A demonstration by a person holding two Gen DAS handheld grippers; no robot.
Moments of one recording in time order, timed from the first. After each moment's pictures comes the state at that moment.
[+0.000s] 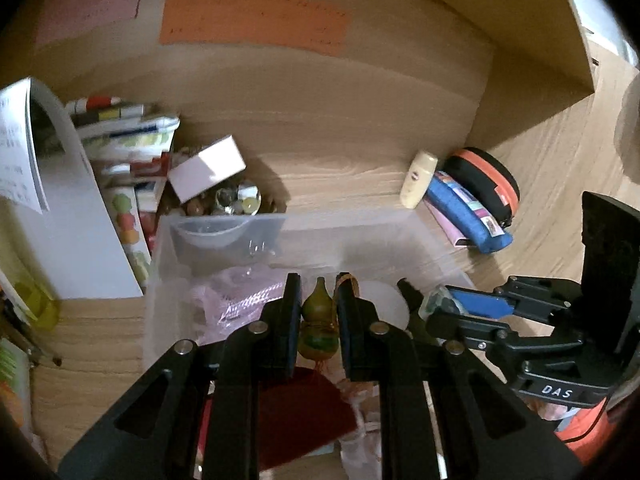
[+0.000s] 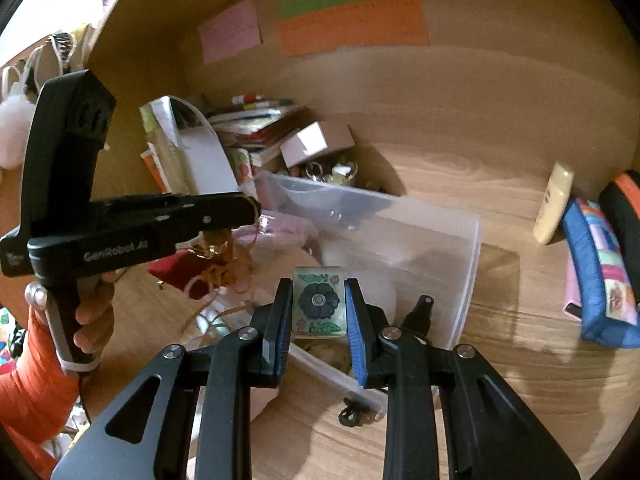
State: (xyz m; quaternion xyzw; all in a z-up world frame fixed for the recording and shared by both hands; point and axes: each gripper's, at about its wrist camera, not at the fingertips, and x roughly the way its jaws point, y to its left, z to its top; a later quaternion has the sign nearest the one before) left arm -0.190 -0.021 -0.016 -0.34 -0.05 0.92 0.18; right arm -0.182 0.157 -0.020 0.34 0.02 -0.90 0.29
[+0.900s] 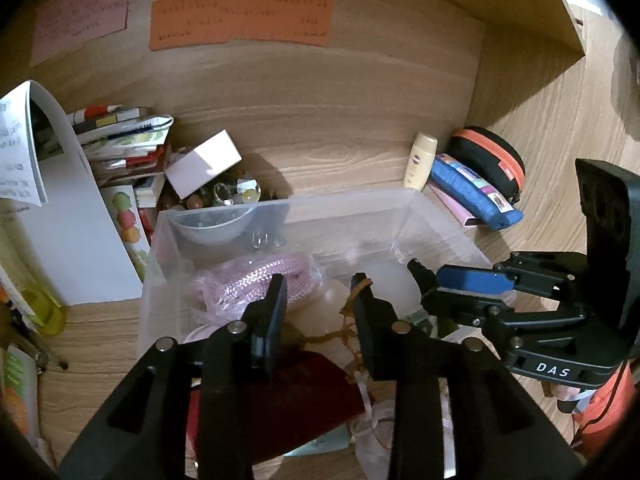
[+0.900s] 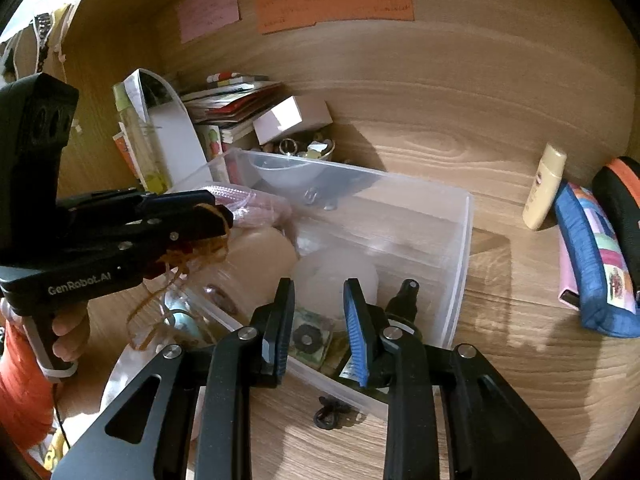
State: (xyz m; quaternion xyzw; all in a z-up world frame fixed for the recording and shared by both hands) left arm -0.176 -0.011 -0.025 -0.32 0.00 0.93 0.17; right arm -0.186 0.158 -0.033 0.34 0.04 -0.91 0.25
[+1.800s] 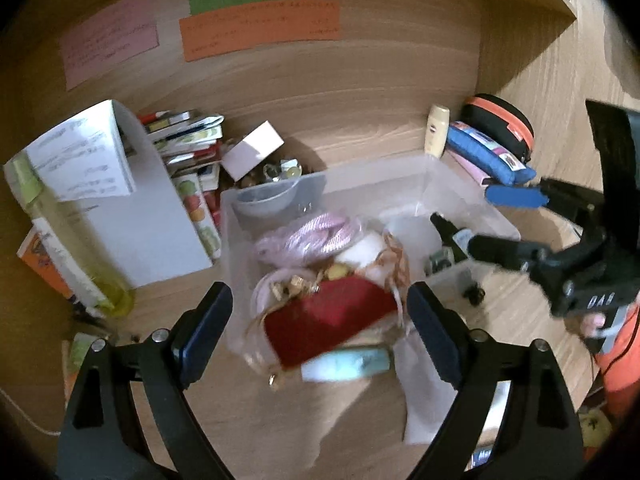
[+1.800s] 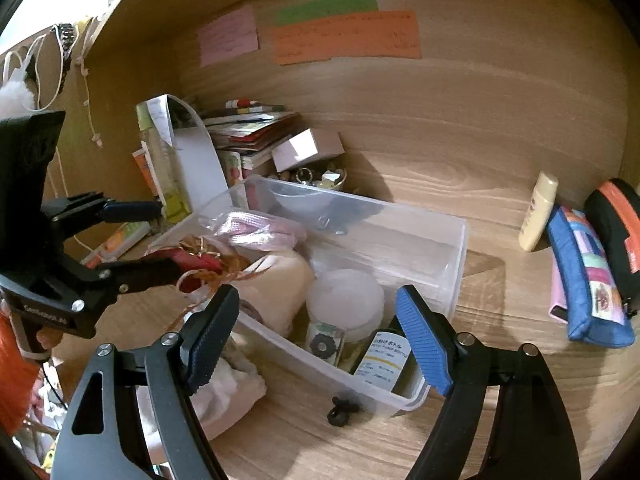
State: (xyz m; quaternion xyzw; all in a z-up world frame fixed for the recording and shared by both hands) left arm -0.129 -0.032 -0.006 -0.35 0.08 0.92 0.12; right arm -0.163 0.164 -0.009 0.30 0.04 -0.92 0.26
